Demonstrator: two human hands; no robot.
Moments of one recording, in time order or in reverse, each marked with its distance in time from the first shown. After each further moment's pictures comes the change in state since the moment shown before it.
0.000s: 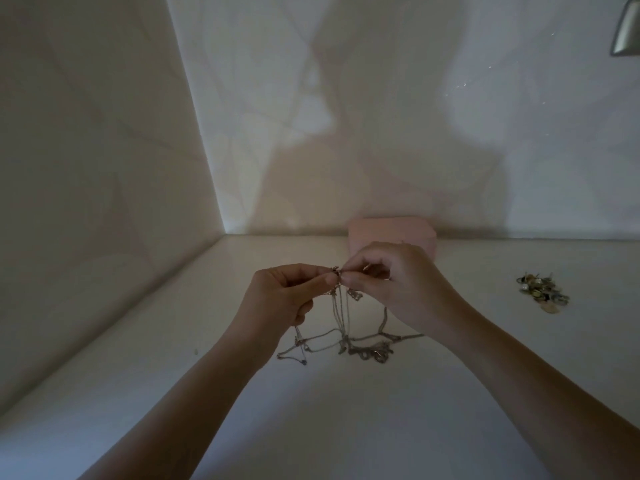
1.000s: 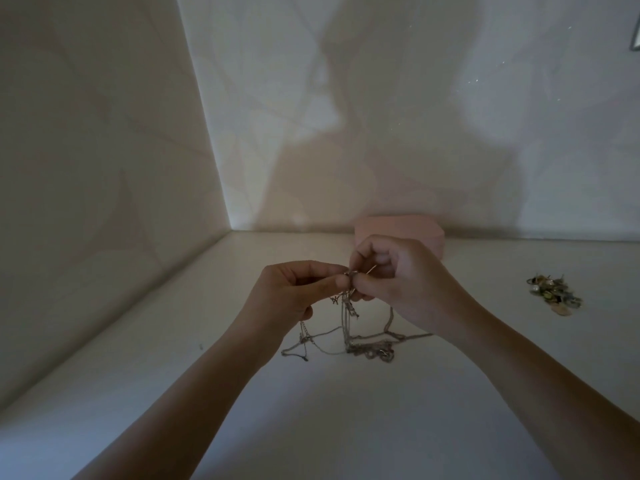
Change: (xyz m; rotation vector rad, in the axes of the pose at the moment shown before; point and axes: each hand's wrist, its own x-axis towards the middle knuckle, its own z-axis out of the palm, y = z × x) left_hand 0.001 -0.001 -0.001 0.032 -0.067 0.048; right_hand -0.001 -0.006 0.001 0.206 -0.052 0.099
